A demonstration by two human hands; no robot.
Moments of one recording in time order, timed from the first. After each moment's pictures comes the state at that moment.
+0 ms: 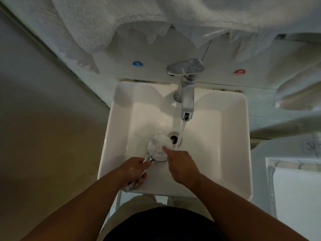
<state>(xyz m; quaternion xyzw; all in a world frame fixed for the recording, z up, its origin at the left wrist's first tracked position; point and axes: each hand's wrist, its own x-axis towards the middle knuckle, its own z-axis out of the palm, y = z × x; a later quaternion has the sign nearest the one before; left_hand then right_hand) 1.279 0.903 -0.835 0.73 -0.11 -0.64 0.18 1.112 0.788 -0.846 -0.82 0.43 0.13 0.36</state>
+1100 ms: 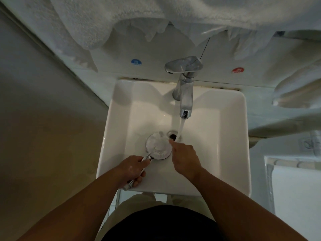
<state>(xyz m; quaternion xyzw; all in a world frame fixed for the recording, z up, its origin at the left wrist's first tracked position) 1.277 0.902 -0.829 0.73 -0.11 -0.64 0.19 1.111 0.773 -0.854 -0.82 0.45 0.10 0.35</state>
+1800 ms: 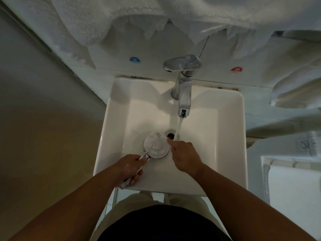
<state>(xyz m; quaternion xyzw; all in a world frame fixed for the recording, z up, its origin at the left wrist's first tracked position) 1.278 0.904 -0.833 0.73 -0.10 -0.65 0.20 1.105 0.762 -0.850 -0.83 0.42 0.13 0.36</state>
